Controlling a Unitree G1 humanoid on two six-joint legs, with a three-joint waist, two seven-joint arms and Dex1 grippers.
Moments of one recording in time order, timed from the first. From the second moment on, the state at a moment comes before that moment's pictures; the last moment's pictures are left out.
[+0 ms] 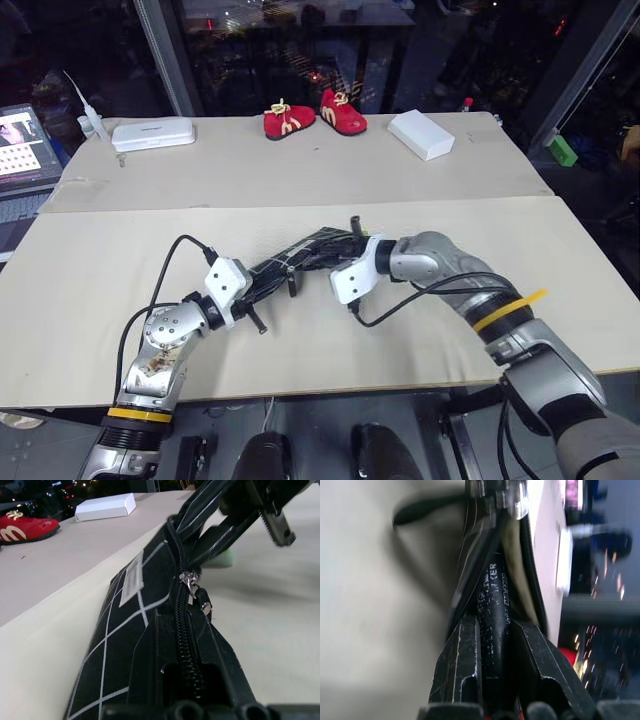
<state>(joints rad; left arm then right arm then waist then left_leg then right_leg) -0.19 0.46 -0.02 -0.04 -0.23 0.00 -0.80 -0.89 -0.45 0.55 0.48 -0.59 -0.65 0.58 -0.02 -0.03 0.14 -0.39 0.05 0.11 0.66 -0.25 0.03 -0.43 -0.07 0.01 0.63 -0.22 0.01</state>
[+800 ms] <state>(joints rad) -0.18 0.46 -0.02 -0.05 -0.24 0.00 -0.77 -0.75 -0.55 0.25 0.38 0.14 -0.26 0.95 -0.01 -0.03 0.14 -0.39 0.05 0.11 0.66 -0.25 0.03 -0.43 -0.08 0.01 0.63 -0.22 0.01</state>
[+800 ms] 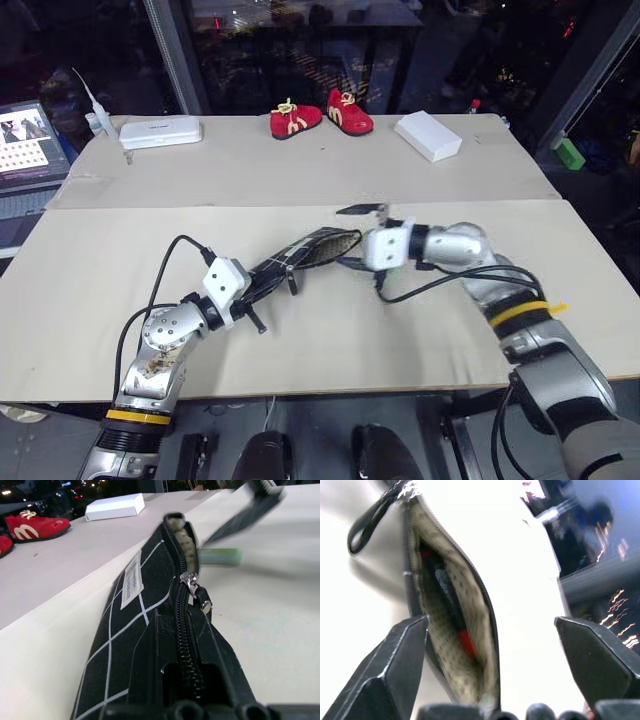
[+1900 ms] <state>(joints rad) -0.16 0.45 -0.01 -0.07 -0.24 0.00 -0.73 -0.71 -0.35 0.09 0.45 0.10 0.59 0.50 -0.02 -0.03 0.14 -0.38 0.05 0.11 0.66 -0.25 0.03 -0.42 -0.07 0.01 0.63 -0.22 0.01</state>
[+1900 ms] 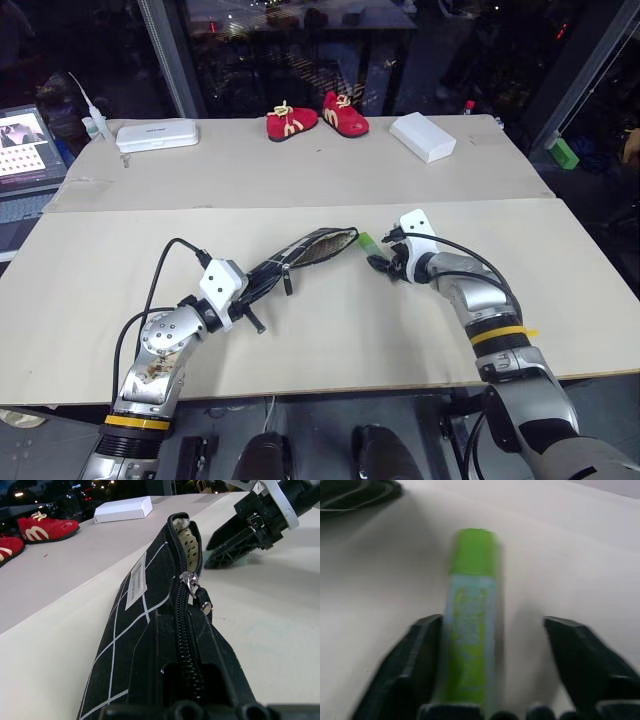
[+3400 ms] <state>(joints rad) -0.18 0.44 -0.02 -0.06 -0.24 0.00 -0.76 -0.75 -0.59 0.37 0.33 -0.30 -0.34 0.86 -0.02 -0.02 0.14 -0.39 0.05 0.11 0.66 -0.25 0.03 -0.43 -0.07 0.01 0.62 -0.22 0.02</state>
